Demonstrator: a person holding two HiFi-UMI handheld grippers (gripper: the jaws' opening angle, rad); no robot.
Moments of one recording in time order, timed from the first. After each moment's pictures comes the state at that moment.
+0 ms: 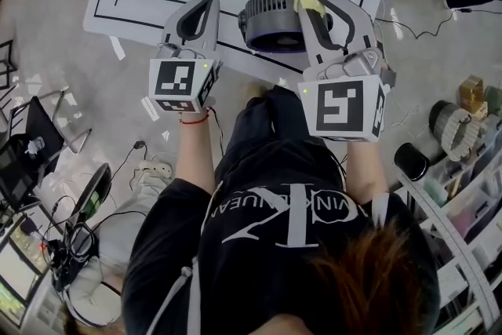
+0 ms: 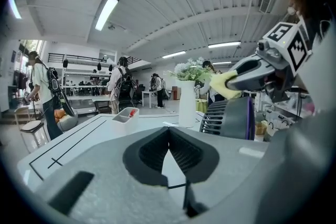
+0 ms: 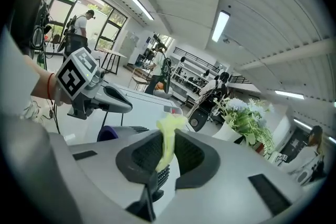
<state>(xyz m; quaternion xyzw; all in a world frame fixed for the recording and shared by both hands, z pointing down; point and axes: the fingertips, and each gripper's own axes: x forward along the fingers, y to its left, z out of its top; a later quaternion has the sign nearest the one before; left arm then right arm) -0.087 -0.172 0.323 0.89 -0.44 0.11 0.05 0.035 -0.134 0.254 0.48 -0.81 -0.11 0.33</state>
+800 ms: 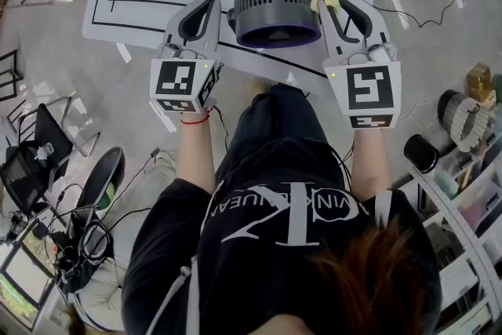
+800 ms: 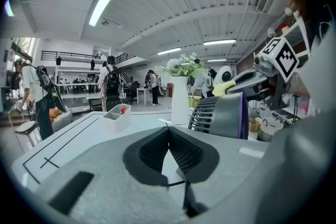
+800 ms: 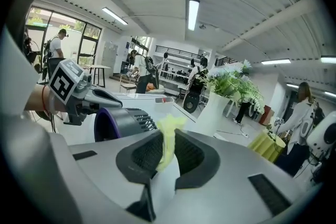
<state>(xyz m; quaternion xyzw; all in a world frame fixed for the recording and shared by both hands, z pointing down) -0.062 -0.163 0.329 0.90 -0.42 0.13 0.05 0.099 -0.126 0.280 0.54 -0.80 0.01 0.27</state>
